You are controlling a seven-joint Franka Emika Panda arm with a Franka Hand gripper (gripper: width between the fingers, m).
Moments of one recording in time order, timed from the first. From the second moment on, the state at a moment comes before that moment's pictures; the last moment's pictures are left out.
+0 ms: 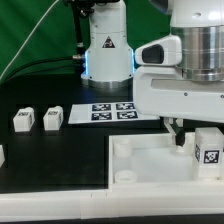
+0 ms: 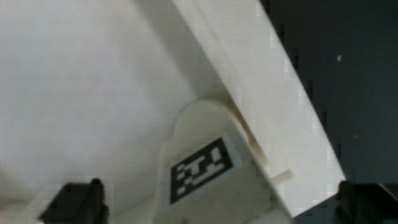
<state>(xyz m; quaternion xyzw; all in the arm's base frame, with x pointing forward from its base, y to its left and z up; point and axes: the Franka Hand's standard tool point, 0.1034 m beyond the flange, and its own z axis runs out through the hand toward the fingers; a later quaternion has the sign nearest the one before) 0.618 0.117 0.067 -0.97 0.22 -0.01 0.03</state>
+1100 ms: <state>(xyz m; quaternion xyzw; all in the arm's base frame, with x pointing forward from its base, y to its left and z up) 0.623 0.113 0.073 -1.00 -0.06 -0.02 0.00</state>
